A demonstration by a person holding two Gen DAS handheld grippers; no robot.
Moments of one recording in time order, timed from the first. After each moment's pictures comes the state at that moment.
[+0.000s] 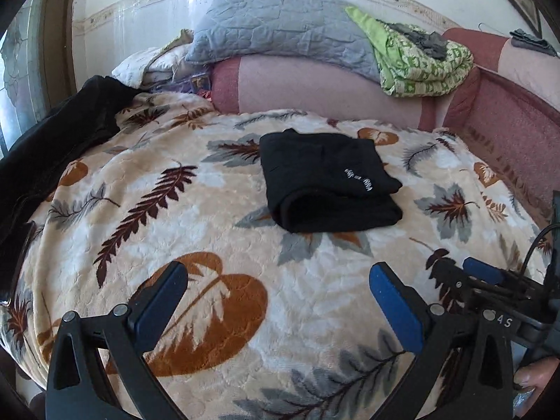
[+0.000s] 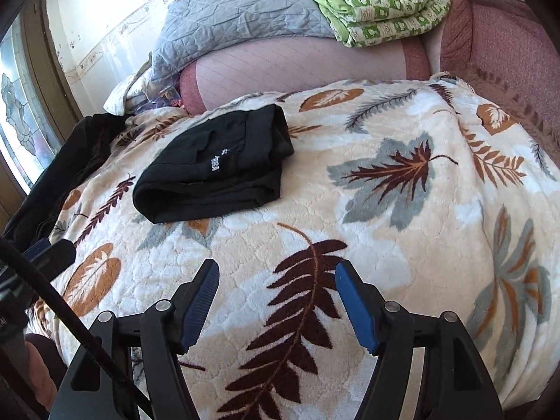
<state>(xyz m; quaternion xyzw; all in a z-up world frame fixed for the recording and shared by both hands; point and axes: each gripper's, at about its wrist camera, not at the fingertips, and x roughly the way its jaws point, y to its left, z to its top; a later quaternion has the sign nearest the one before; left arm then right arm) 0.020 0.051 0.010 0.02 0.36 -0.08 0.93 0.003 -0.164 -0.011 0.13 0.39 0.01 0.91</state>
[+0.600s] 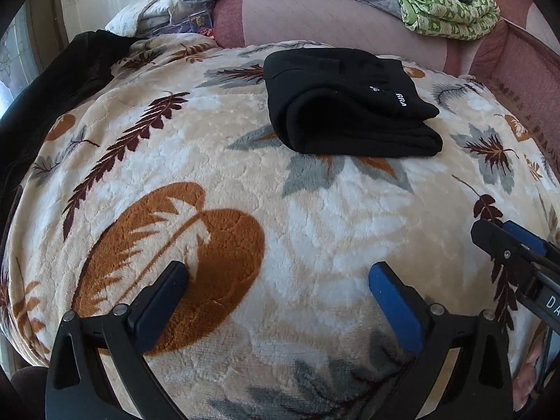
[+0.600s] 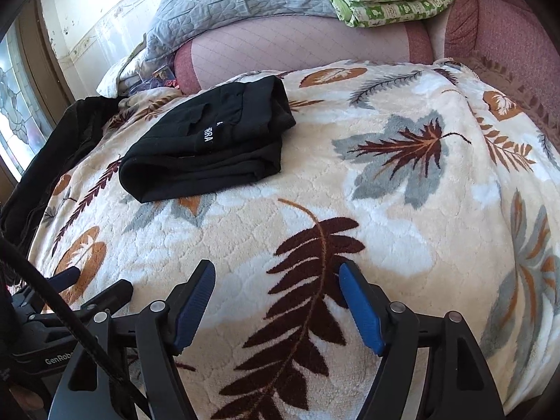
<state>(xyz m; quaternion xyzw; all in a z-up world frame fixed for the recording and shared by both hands) 0.037 0.037 -0.045 0.04 0.45 -0.05 0.89 0.012 -0.157 -0.032 0.12 0.42 0.01 0.90</state>
